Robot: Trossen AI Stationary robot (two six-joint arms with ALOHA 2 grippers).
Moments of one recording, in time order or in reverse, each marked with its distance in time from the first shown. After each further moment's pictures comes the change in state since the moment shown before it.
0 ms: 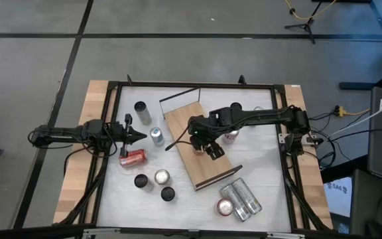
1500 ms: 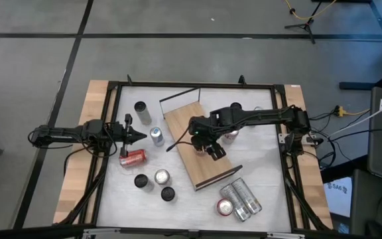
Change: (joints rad) left arm 0.000 0.000 0.000 0.000 0.000 0.000; right arm 0.001 -0.001 0.000 -0.024 -0.011 0.001
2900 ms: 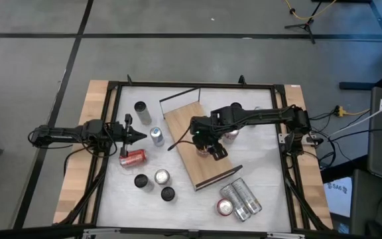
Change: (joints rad) left arm 0.000 0.000 0.000 0.000 0.000 0.000; right arm 0.000 -0.002 0.001 -0.045 -0.027 0.033
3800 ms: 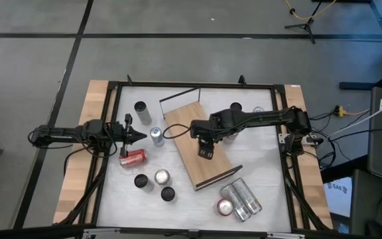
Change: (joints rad) left arm 0.000 0.000 0.000 0.000 0.000 0.000; right arm 0.032 -0.001 0.002 -0.021 0.165 0.800
